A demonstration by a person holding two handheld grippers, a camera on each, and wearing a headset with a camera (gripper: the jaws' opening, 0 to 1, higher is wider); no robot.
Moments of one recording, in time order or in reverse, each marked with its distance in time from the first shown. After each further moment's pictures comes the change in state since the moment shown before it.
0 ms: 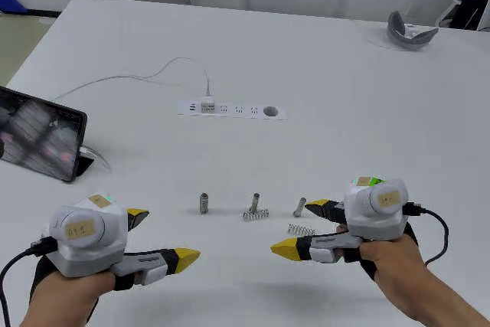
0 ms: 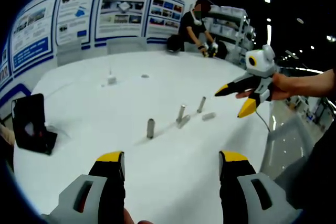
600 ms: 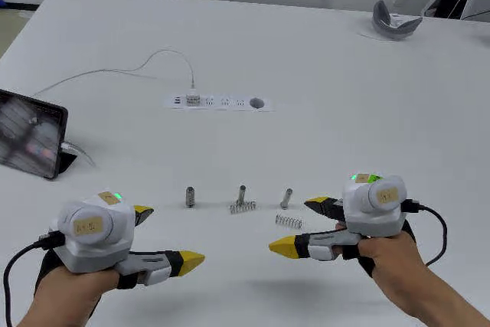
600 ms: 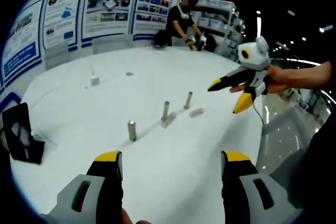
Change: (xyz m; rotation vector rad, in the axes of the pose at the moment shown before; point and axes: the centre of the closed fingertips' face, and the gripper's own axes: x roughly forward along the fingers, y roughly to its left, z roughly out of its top) left arm 0.021 -0.030 -0.001 0.064 0.044 -0.077; right arm -0.017 -0.007 -0.015 0.031 0.003 -0.023
